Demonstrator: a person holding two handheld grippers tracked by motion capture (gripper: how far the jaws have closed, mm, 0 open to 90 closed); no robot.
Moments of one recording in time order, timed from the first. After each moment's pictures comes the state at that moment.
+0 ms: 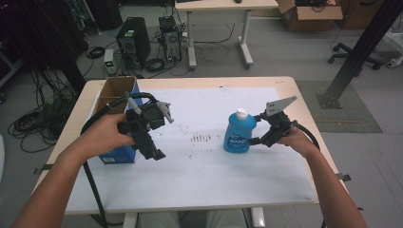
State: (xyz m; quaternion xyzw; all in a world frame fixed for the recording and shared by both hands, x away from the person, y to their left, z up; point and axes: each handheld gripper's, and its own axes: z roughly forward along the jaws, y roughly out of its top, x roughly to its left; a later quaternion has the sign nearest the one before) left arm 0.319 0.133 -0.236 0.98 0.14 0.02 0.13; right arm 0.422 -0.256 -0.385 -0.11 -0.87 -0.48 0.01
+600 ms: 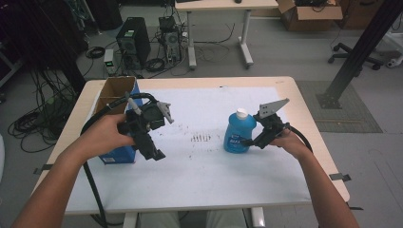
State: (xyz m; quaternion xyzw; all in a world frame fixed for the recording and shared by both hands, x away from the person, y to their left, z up) left arm 0.319 0.134 -0.236 0.98 0.14 0.02 0.13; right arm 0.422 -0.238 -0.396 -0.10 -0.86 -0.49 0.01
